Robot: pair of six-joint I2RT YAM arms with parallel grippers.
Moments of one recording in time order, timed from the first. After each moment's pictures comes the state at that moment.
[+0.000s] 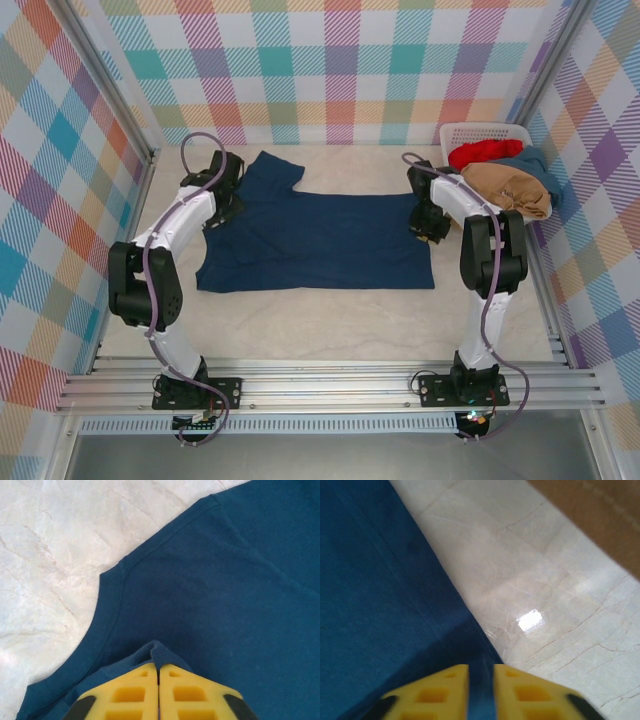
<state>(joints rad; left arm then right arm) -0.18 1.77 1.47 -0.84 -0.32 -0.73 0.19 2.02 1.58 -1.11 0.21 0.67</state>
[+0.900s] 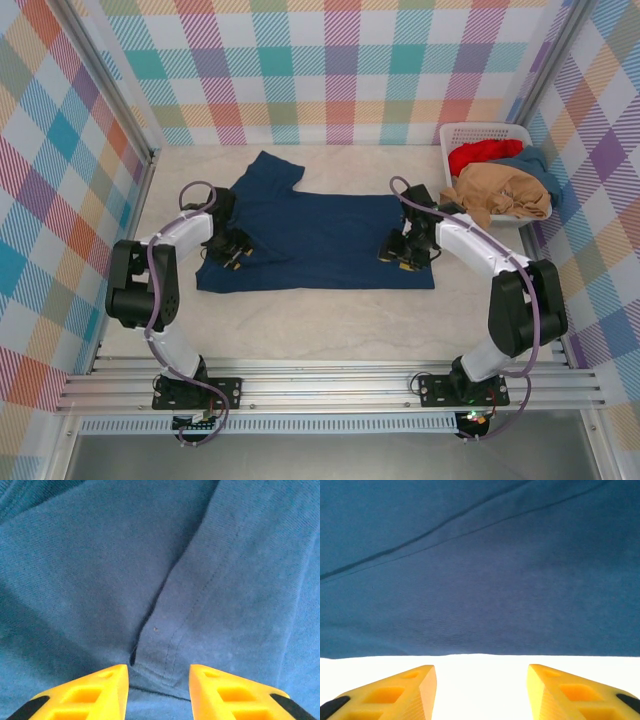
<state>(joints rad) -0.13 1.76 1.14 -0.76 0.14 -1.00 0.36 1.57 1.13 -0.86 -0.23 0.62</state>
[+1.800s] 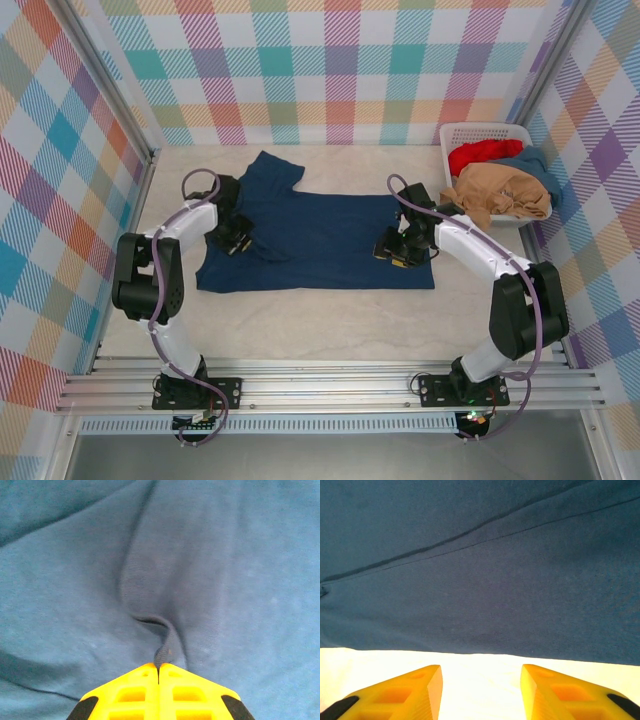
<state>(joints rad) -0.17 1.82 1.29 -0.77 0.10 -1.02 0.37 1.56 1.13 -0.83 -0.26 0.62</state>
